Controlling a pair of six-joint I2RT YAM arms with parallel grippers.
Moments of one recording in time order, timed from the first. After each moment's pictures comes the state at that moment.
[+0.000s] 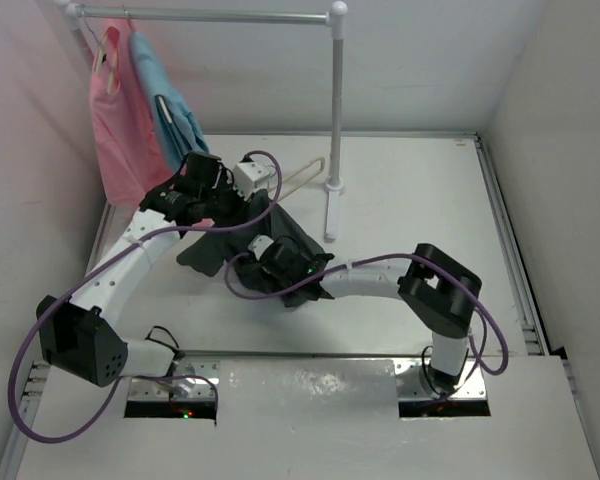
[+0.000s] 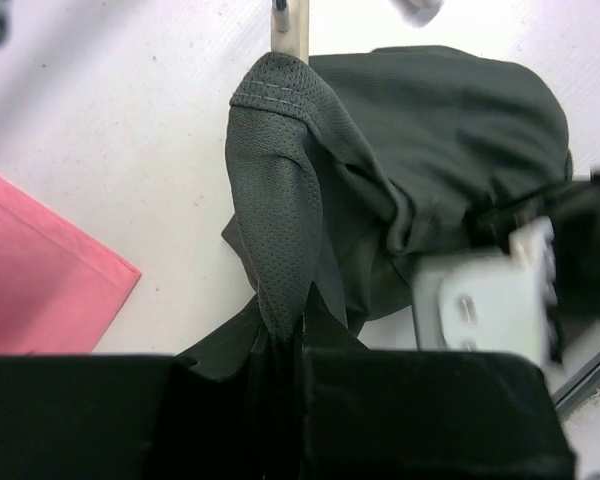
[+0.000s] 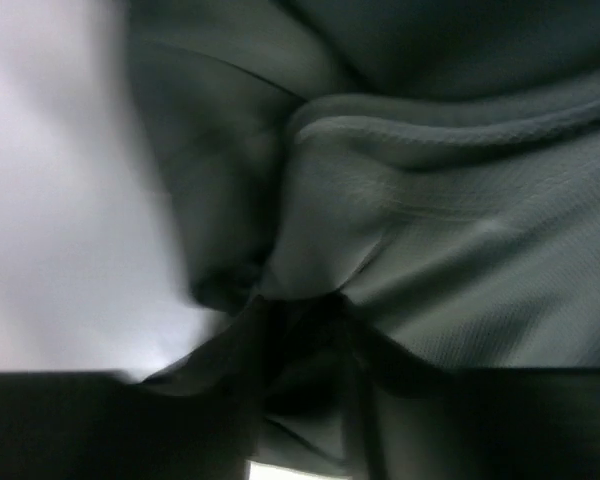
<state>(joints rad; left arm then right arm) -0.35 1.32 1.23 -0.72 0.28 0.39 1.06 1.85 1.09 -0.17 0.26 0.04</state>
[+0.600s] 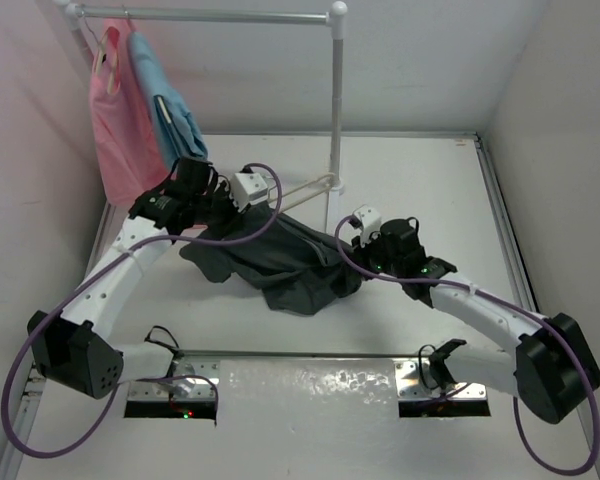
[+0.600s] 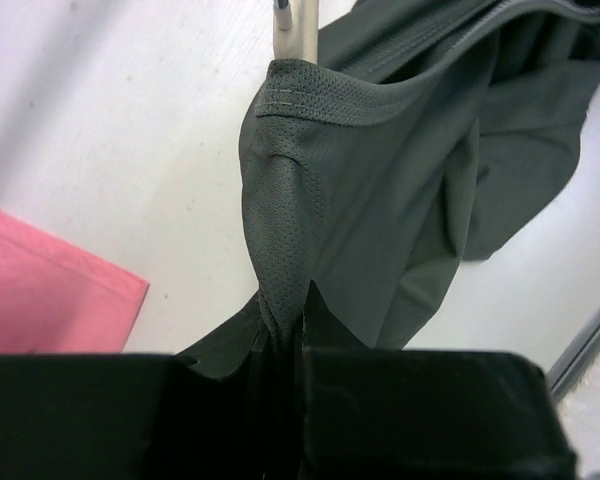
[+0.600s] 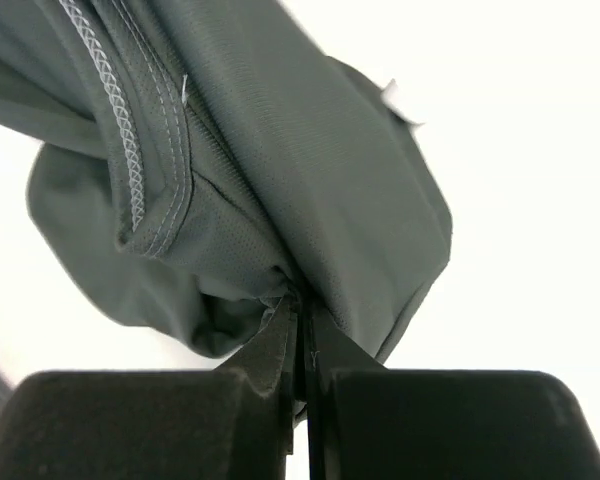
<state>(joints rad) -0.32 1.27 1.21 -0.78 0.36 0.55 0.56 1.16 0.54 -0.01 -0.15 0.02</state>
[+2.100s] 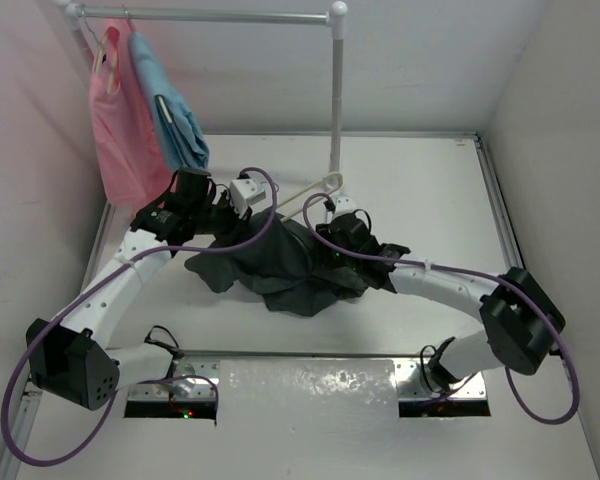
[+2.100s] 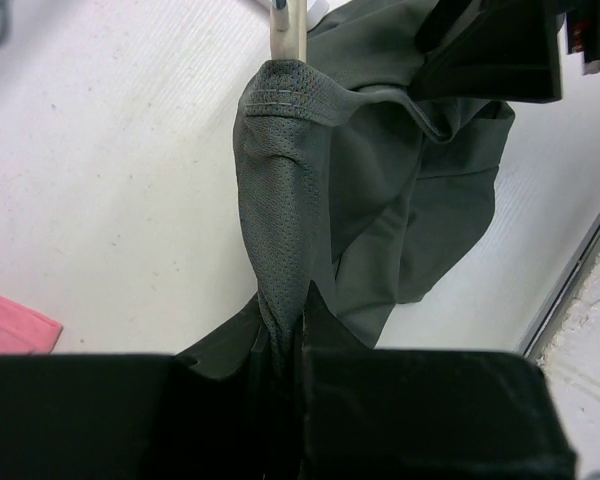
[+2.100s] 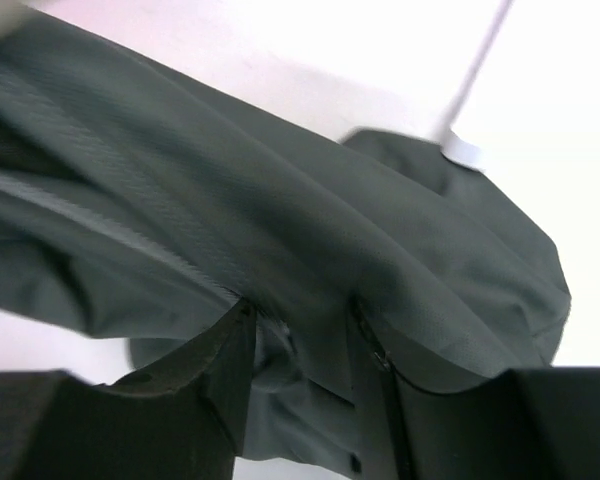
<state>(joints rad) -0.32 1.20 1.07 -0.65 0.52 0.42 0.78 1.42 0.77 0.02 0.17 0.48</state>
